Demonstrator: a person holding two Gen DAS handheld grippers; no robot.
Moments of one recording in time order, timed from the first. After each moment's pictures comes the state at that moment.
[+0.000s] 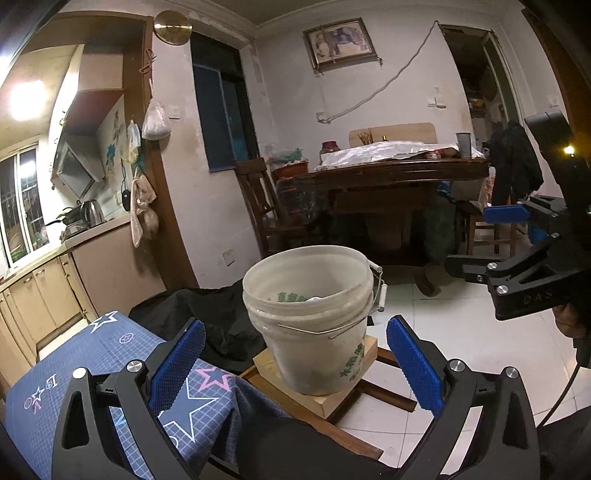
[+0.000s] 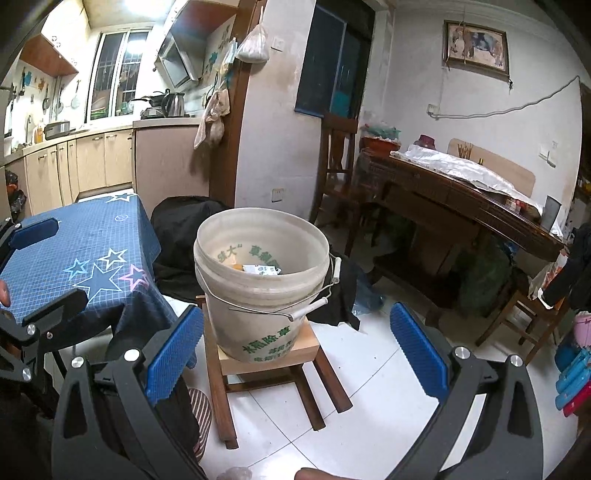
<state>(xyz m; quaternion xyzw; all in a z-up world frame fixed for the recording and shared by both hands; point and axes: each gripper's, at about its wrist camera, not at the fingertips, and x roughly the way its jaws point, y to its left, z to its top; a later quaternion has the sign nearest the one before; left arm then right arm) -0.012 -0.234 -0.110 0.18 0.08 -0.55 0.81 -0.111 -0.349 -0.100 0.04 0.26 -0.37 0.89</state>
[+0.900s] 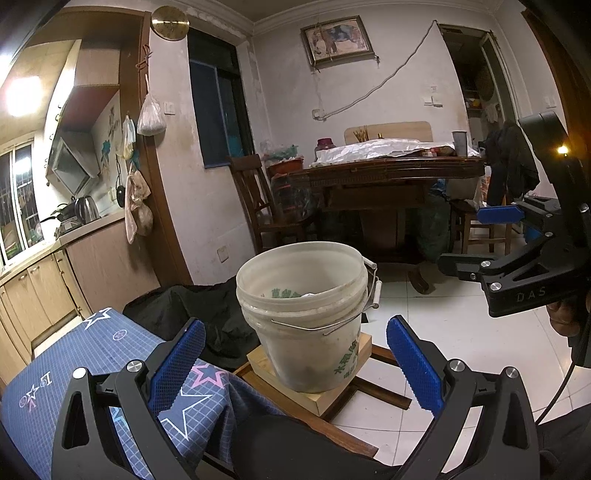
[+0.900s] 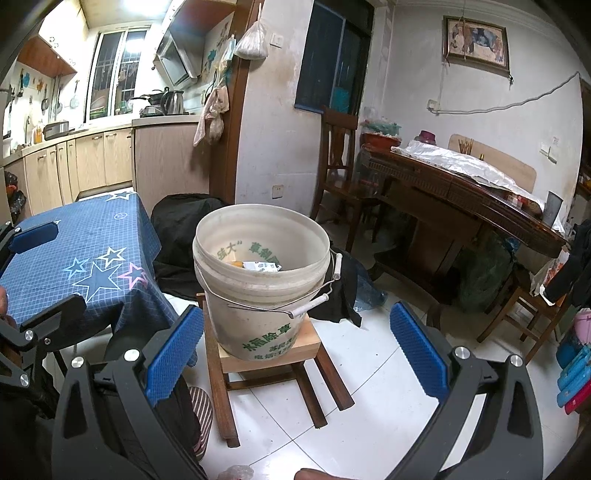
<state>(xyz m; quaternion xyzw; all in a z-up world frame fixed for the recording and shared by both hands) -0.010 -0.233 -0.112 0.18 0.09 -0.56 0.81 -0.112 -0.352 -0.106 0.04 0.26 -0.37 0.89</state>
